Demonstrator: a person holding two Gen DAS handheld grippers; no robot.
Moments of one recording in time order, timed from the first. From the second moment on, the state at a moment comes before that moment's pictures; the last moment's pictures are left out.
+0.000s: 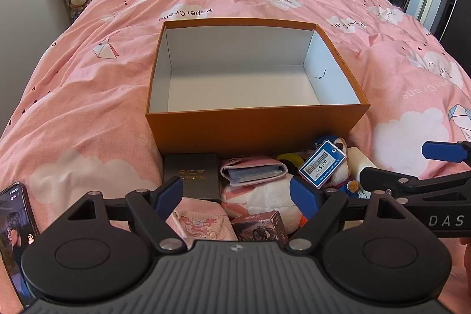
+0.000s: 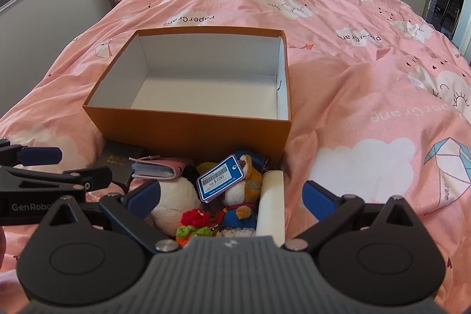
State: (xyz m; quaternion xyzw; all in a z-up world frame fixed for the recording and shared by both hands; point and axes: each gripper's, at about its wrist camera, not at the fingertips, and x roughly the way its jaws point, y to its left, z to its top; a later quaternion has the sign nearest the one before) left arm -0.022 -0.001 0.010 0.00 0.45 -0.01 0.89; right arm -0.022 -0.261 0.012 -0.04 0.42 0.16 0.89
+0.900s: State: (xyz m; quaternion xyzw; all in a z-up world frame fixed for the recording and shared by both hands) left arm -0.027 0.017 0.007 -0.03 0.47 -0.03 0.88; right arm -0.019 -0.257 0.005 -0.03 0.43 0.18 0.88
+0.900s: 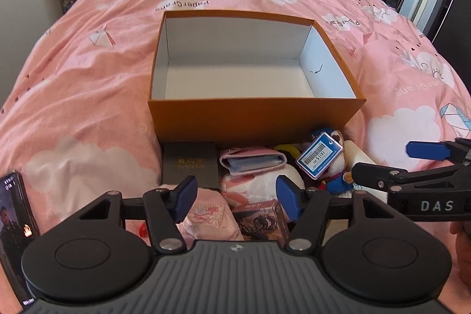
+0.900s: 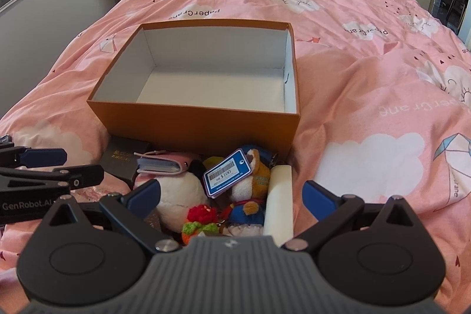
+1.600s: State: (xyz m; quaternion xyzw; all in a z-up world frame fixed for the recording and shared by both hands) left arm -0.009 0.054 -0.024 -0.01 0.55 0.03 0.84; right arm 0.020 -0.209 -0.039 -0.06 0.52 0.29 0.80
